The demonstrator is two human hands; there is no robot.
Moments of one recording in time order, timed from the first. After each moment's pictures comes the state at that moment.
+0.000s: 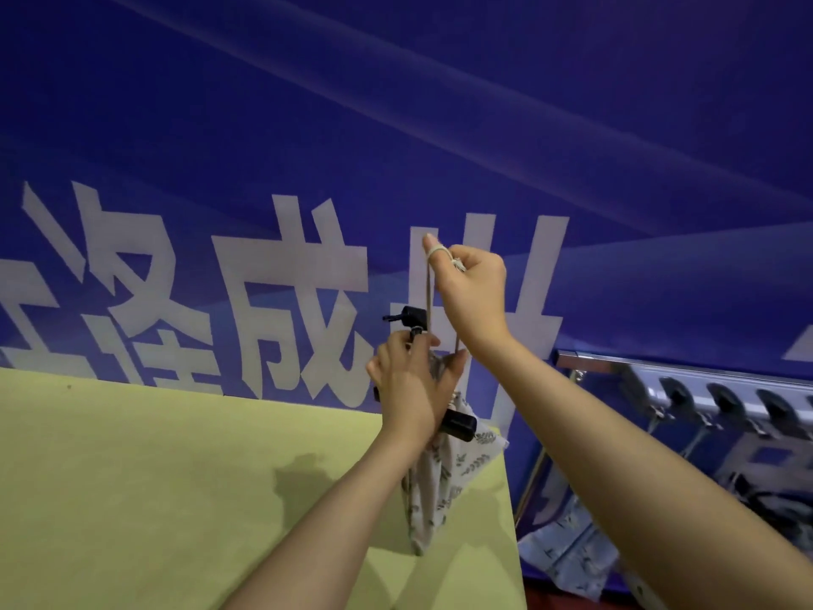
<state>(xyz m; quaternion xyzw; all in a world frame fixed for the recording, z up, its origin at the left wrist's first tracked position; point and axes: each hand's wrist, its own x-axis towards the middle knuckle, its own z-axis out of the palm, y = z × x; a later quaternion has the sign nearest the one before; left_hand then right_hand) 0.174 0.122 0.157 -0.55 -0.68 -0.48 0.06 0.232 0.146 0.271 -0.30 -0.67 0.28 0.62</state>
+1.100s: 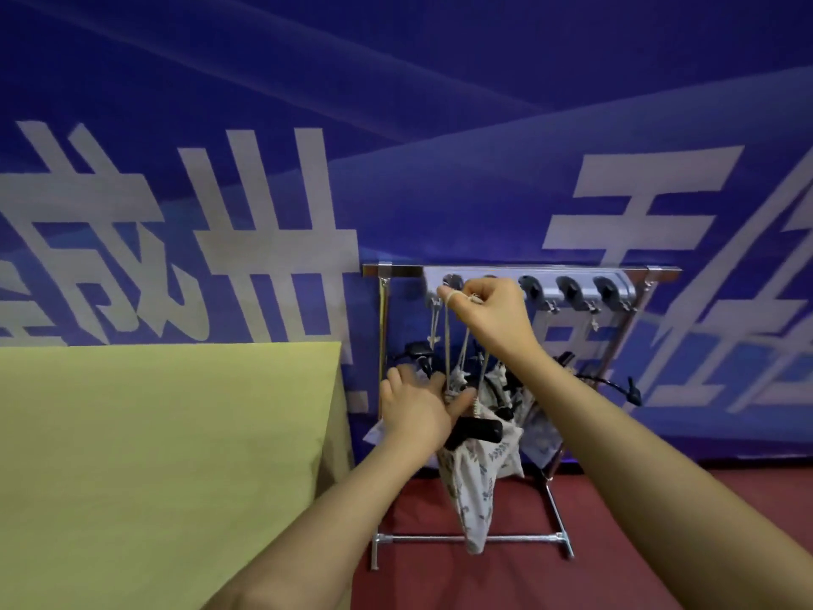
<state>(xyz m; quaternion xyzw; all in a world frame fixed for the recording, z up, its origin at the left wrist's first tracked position) 0.527 0.053 0.090 -0.68 -0.73 -0.05 -0.06 0.626 0.104 0.179 -0.46 -0.70 0.24 0.50</state>
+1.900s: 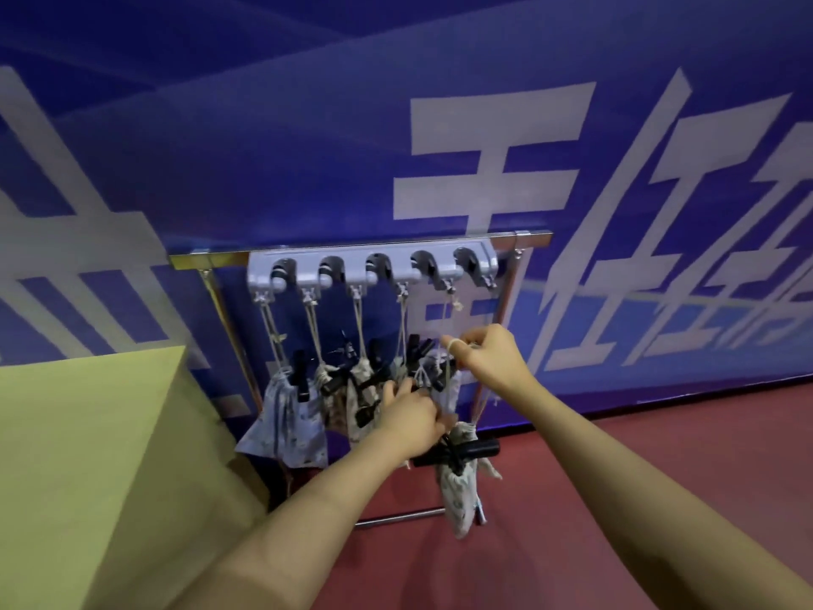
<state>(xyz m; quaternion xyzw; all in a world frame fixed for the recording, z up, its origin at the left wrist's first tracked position) 0.756 0.151 0.025 -0.81 -0.56 0.07 -0.15 0.893 0.175 0.072 -0.58 -0.65 0.31 0.37</state>
